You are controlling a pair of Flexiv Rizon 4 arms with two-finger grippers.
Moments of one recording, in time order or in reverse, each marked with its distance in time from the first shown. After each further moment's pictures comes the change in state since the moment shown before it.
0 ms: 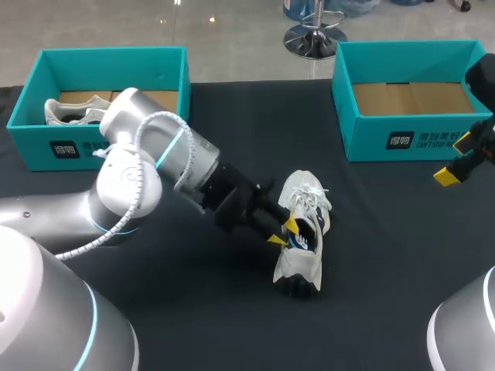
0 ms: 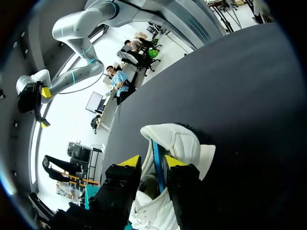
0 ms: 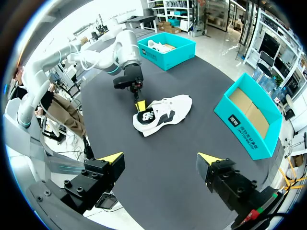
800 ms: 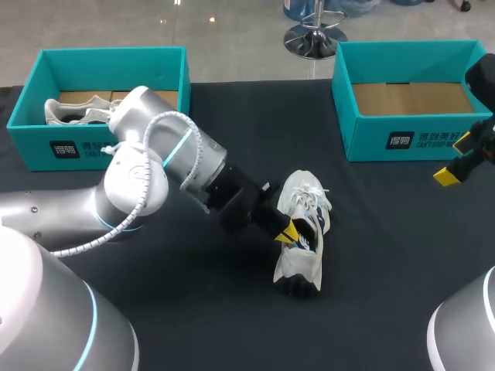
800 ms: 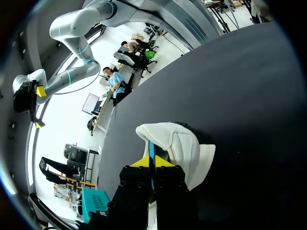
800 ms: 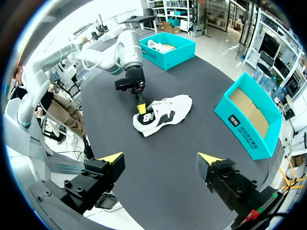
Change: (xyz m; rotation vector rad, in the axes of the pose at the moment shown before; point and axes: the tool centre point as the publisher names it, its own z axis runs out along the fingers) left arm 0.002 0.002 0.010 0.016 0.032 0.007; right arm 0.000 0.000 0.000 0.000 0.000 0.000
